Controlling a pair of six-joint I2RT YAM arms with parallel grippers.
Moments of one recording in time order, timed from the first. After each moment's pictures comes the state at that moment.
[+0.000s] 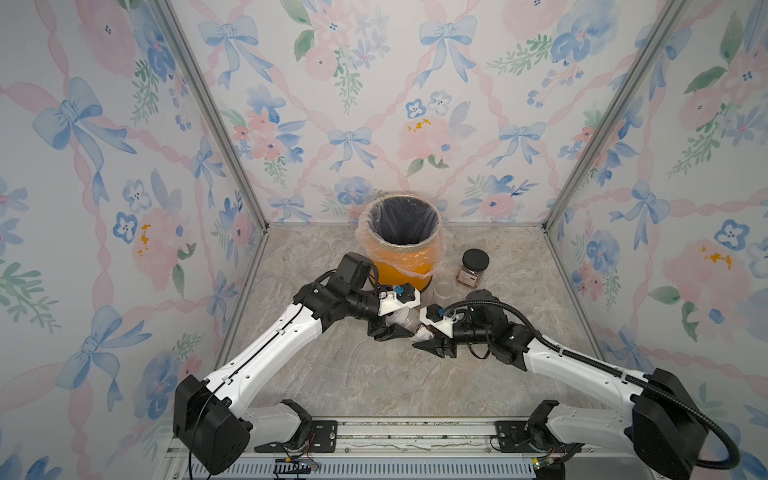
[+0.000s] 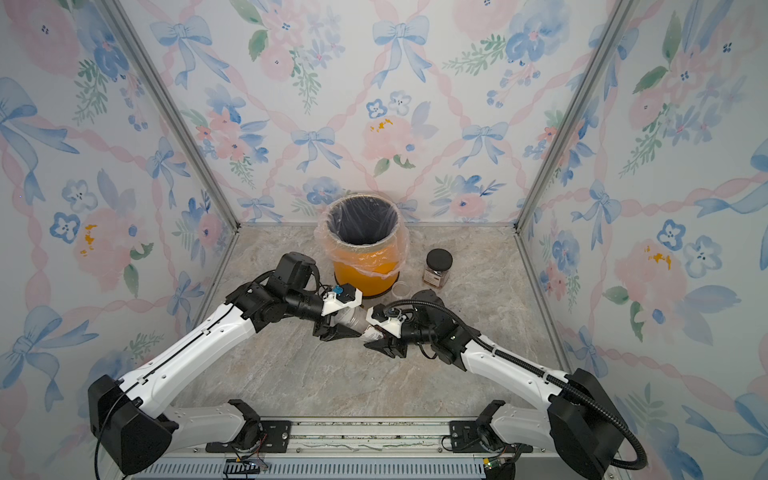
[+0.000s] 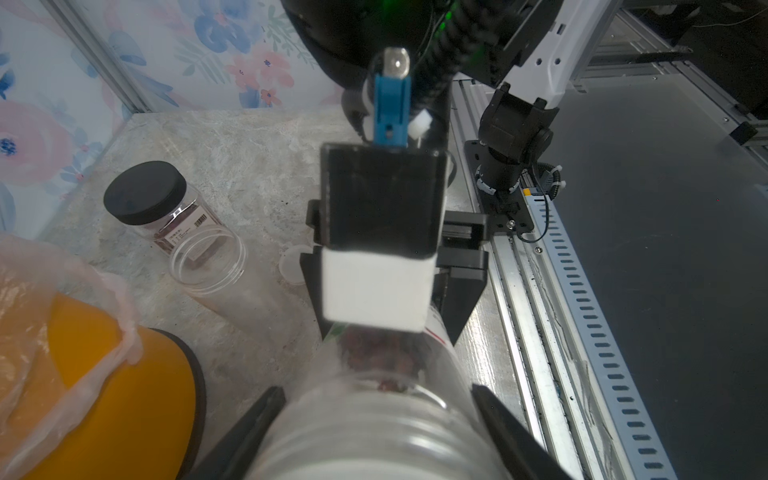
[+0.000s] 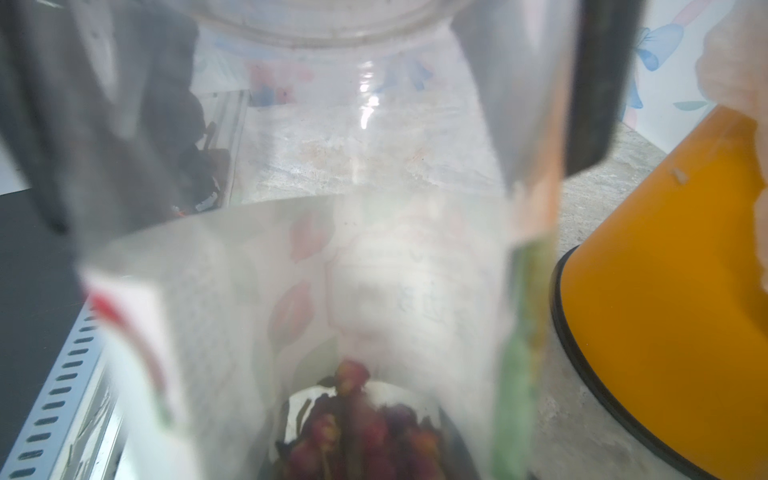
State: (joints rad) left arm -0.59 1.26 1.15 -0.69 0.75 0.69; right arm 0.73 1.37 0.82 0.02 -0.61 -0.34
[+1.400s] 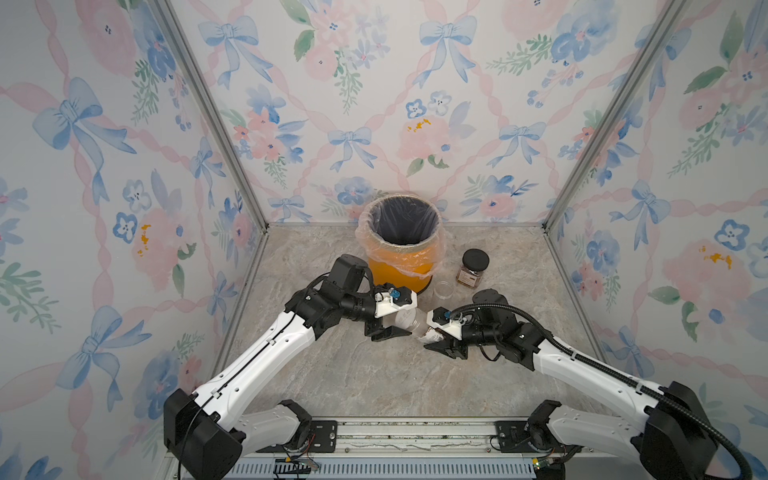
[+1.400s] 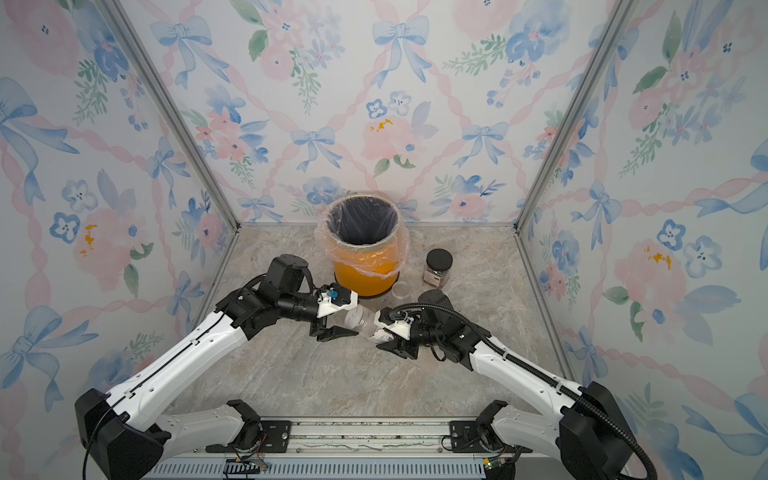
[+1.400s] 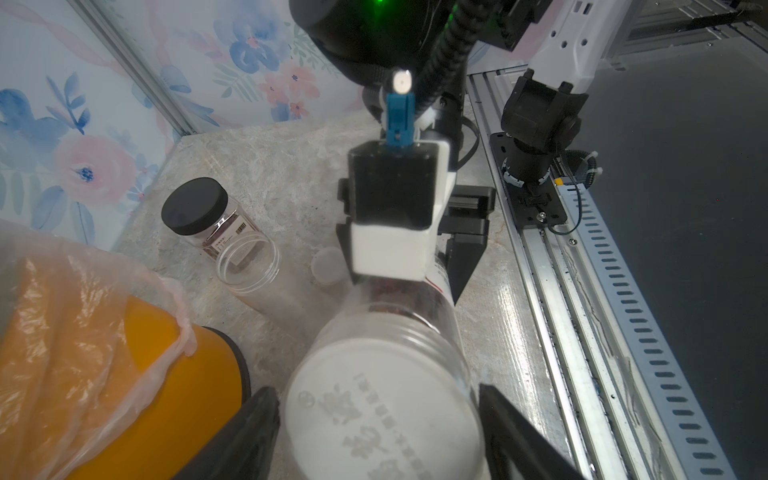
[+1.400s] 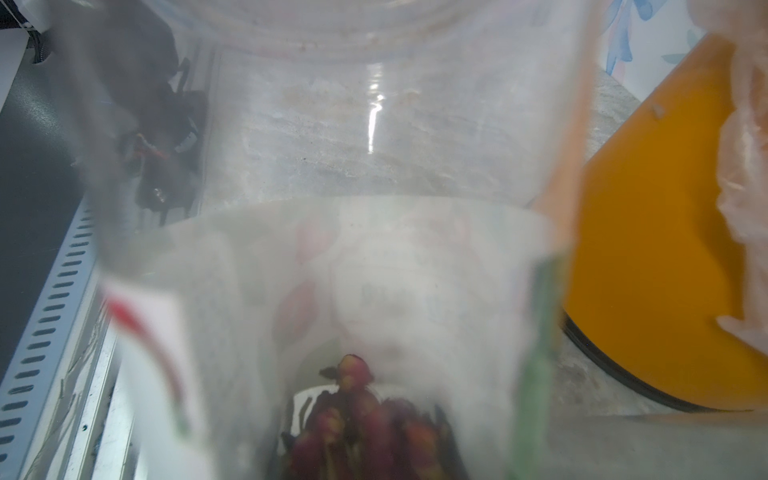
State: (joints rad) left arm -0.60 1.19 1.11 -0.65 0.70 0.73; right arm 0.67 1.30 0.84 -0.20 -0.57 -0.47
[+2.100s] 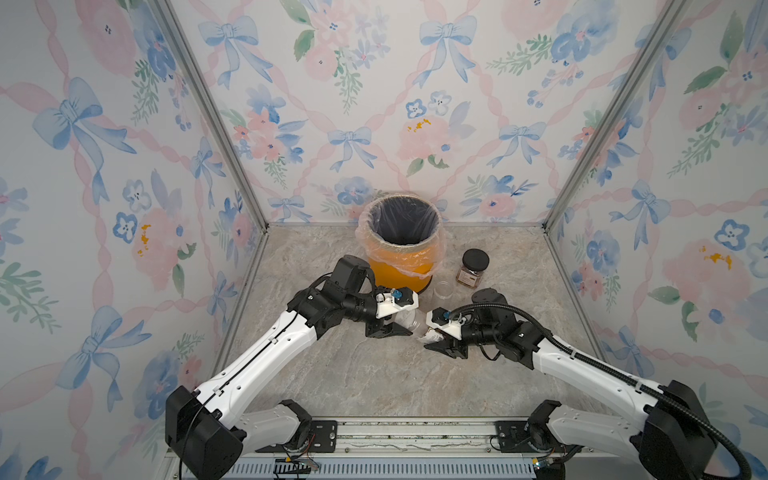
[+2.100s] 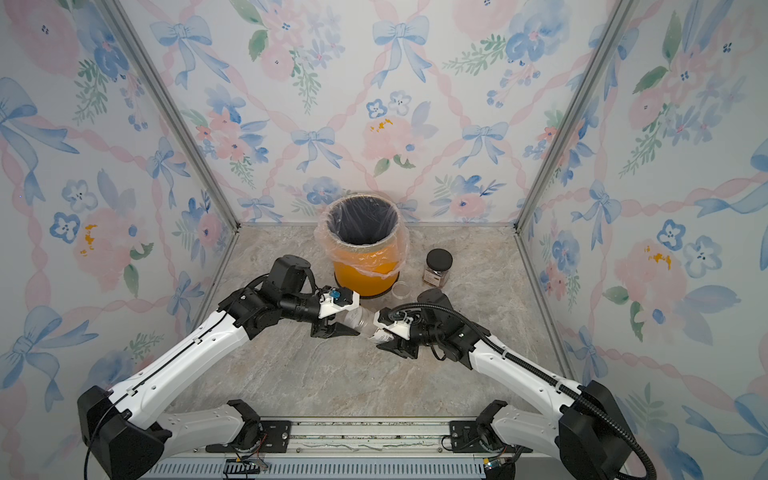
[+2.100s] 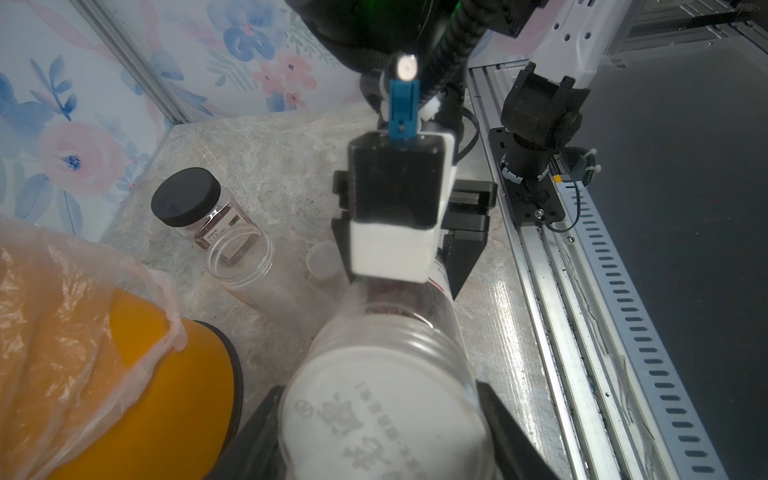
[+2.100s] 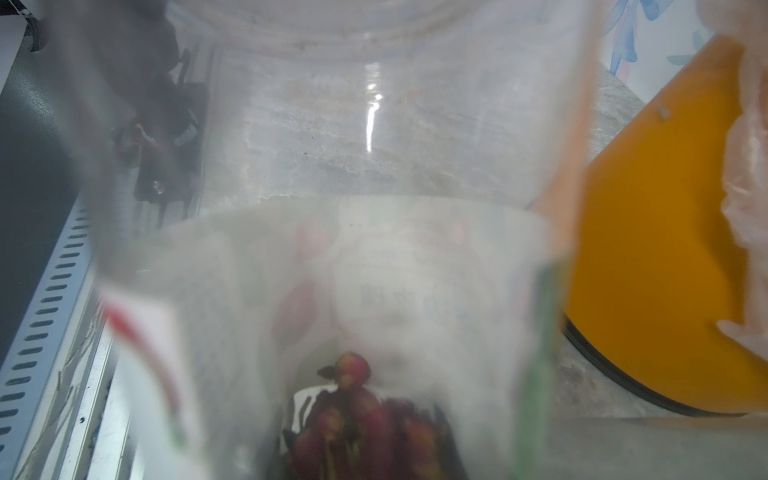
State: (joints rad) left arm -0.61 1.20 1.11 -0.66 0.68 0.70; right arm 0.67 1.31 0.85 -0.21 -0.56 -0.50
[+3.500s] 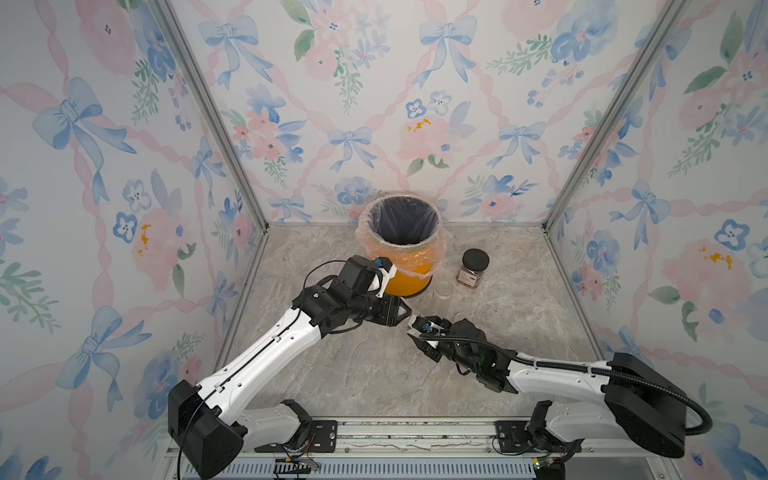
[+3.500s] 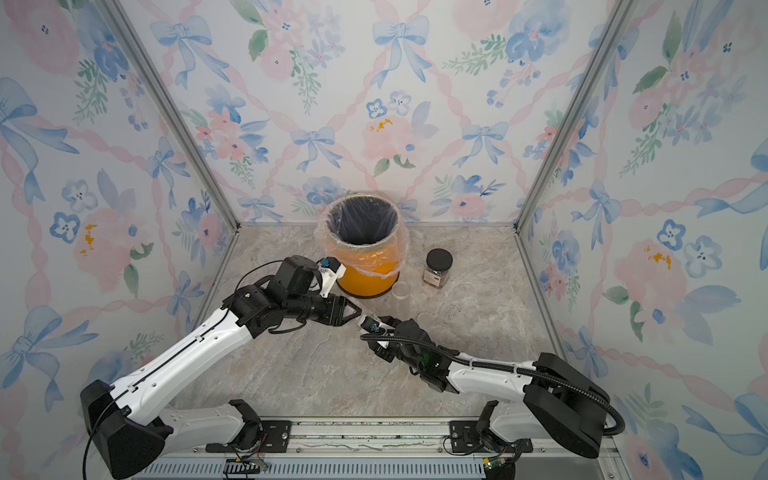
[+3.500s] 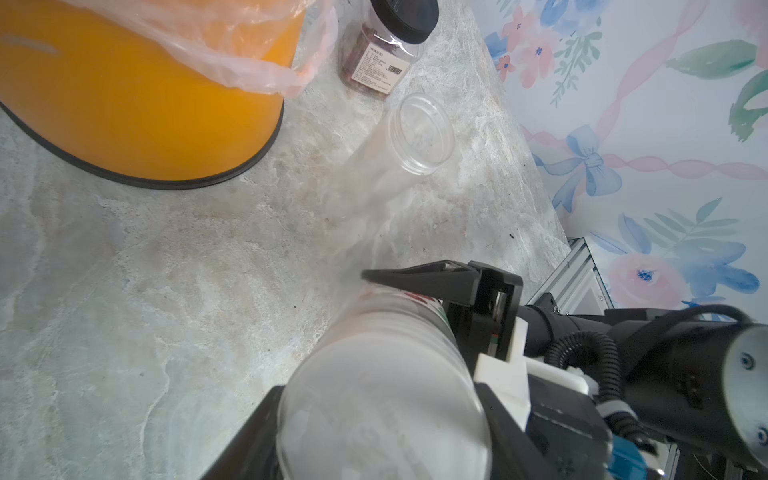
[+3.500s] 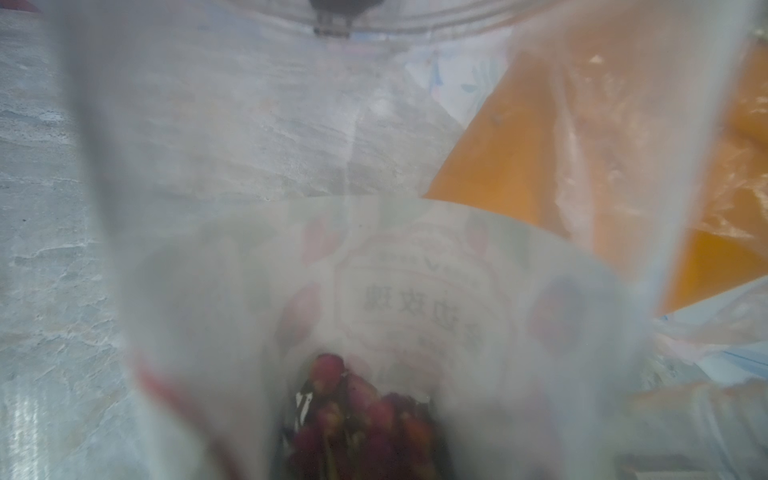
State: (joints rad) left arm -0.67 1.23 1.17 -0.74 0.29 -0.42; right arm 0.98 1.47 0.64 0.45 0.14 -0.32
